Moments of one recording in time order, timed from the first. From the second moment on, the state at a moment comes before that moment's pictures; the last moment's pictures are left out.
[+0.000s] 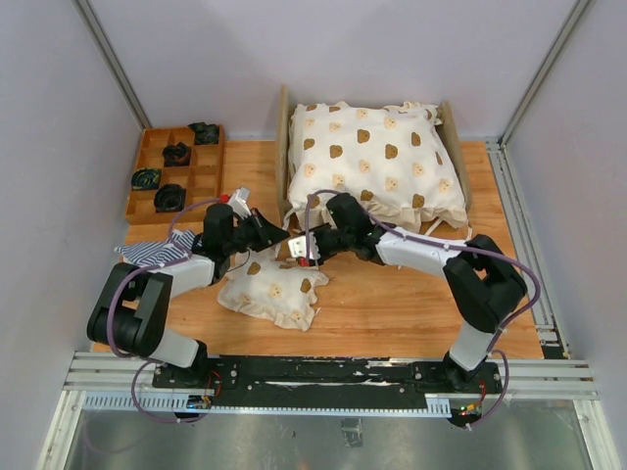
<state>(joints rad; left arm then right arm) -0.26 1.45 0.53 0.54 0.49 -0.79 0.76 1.71 1.05 0.04 -0.55 -1.07</state>
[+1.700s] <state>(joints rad) -0.23 1.62 0.54 0.55 0.50 -0.75 0.76 1.81 1.14 0.03 -0.40 -0.86</state>
